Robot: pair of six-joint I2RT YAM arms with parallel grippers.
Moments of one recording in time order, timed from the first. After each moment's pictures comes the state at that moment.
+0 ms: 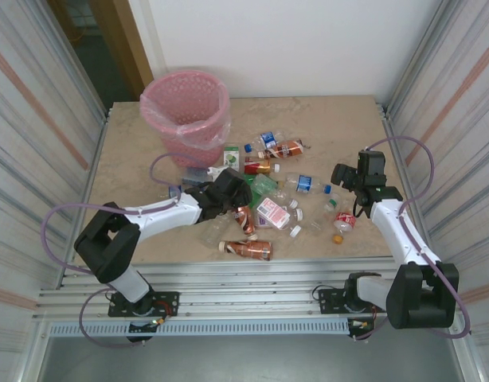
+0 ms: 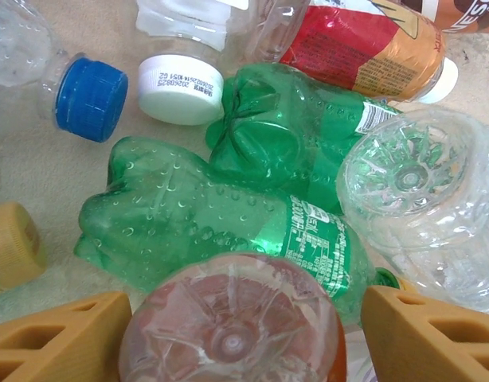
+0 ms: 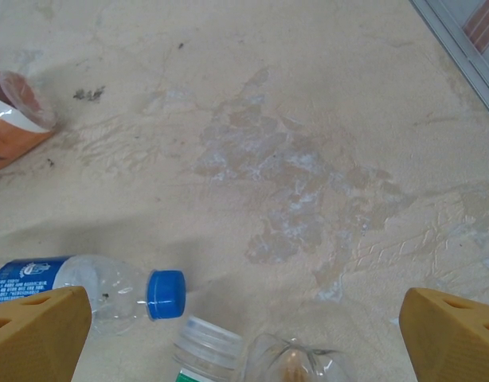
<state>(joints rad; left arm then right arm) -0.80 1.61 0.98 -0.24 -0.25 -0.87 0.02 1.17 0.79 -0.39 0.18 0.31</state>
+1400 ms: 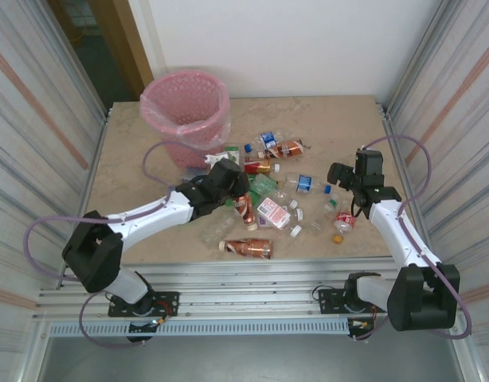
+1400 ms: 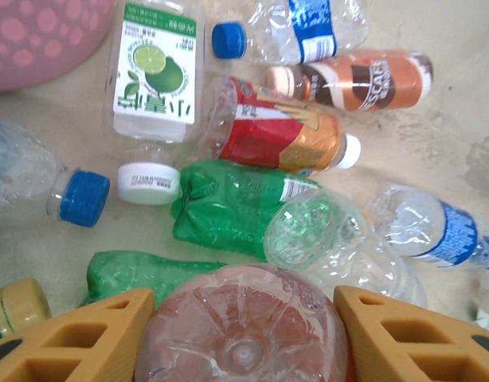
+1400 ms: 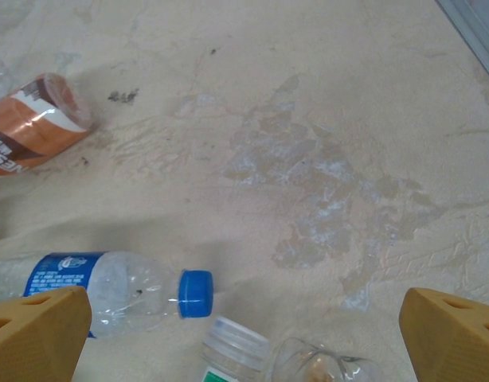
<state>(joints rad) -0.80 1.51 1.03 -0.25 -0.31 -0.77 0.05 1.15 0.79 -0.37 0.15 0.30</state>
